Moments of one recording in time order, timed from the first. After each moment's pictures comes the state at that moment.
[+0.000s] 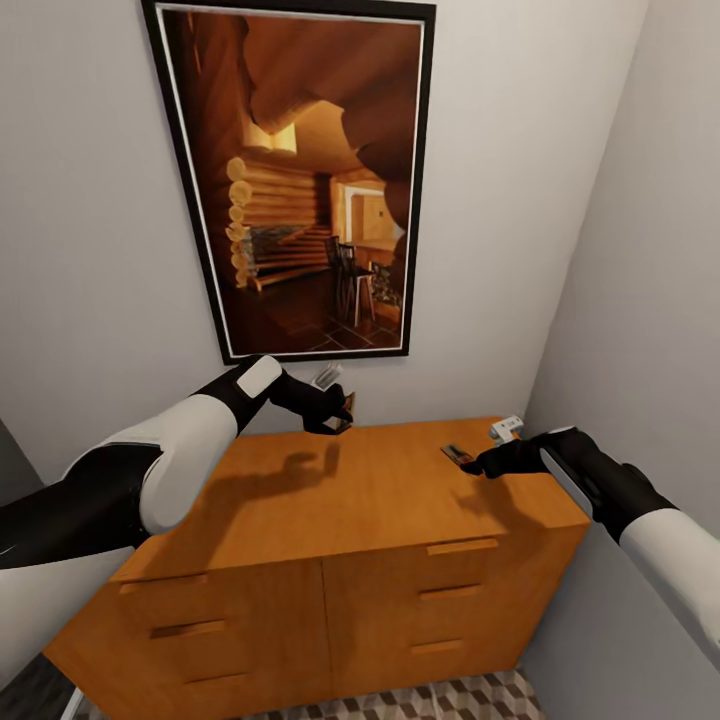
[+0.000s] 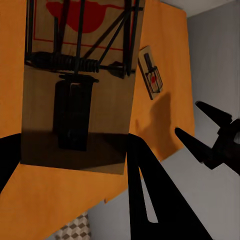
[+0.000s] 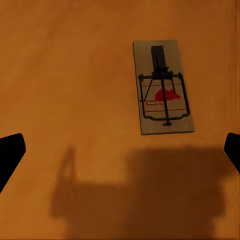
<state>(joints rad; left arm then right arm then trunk) -1.44 -0.13 0.02 -0.13 0.67 1.04 -0.08 -0.97 -0.37 0.50 -0.77 -0.27 0.65 0.50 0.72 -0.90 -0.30</state>
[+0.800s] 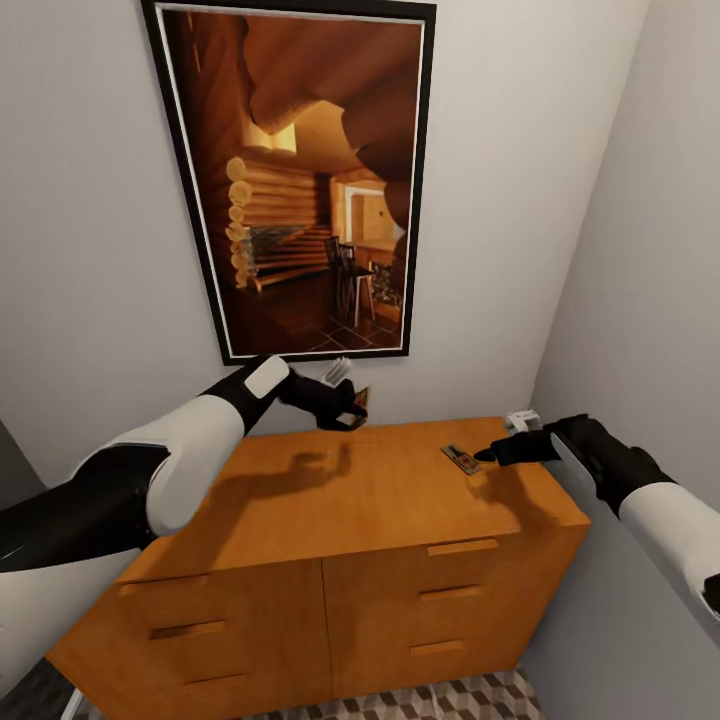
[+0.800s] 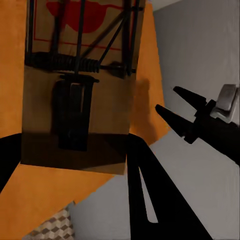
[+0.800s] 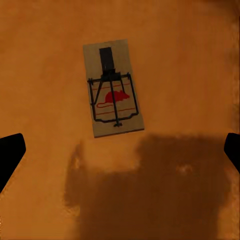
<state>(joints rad) -1.43 -0.16 0.02 -0.14 0.67 1.04 -0.17 -1.08 -0.36 0.49 -0.58 -0.27 0.65 0.50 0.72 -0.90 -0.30</state>
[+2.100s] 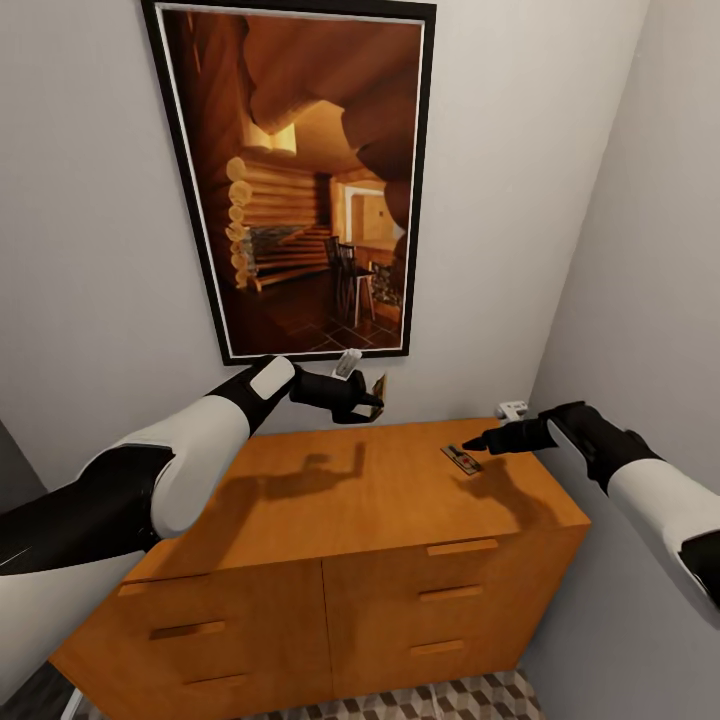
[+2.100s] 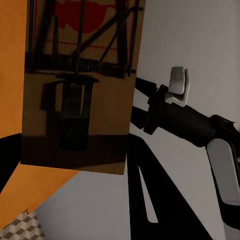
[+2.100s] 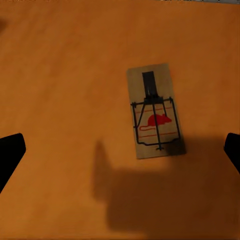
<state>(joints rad) -1.43 -0.17 0.01 -0.14 0.67 1.03 -0.35 -1.18 -0.31 0.49 -0.42 -0.27 0.61 0.66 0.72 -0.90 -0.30</state>
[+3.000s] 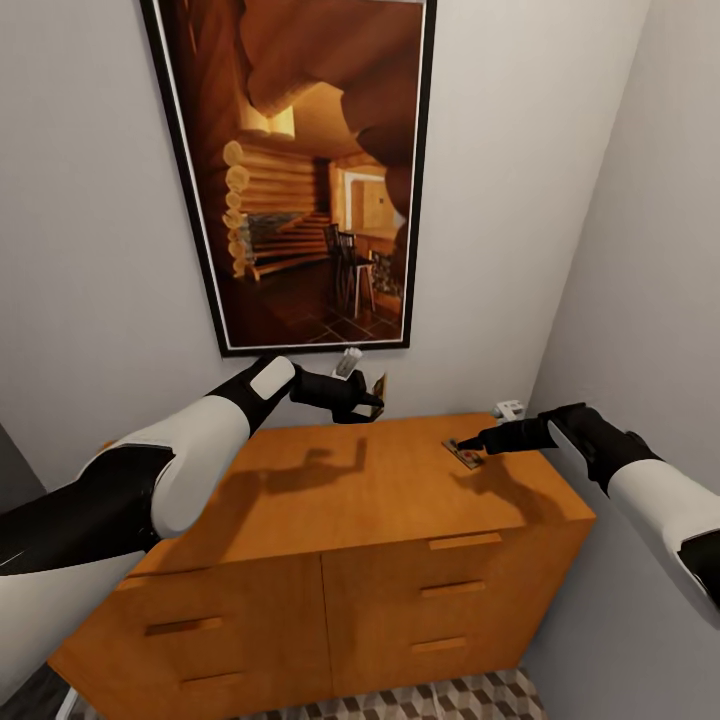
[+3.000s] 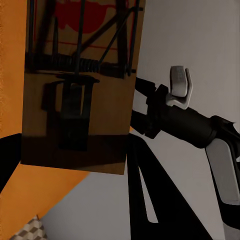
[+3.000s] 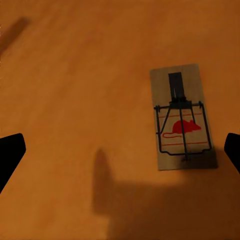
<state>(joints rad) -1.43 -0.17 0.01 -0.14 0.66 1.03 -0.35 -1.18 -0.31 0.49 -0.41 -0.27 0.56 0.74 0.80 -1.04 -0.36</state>
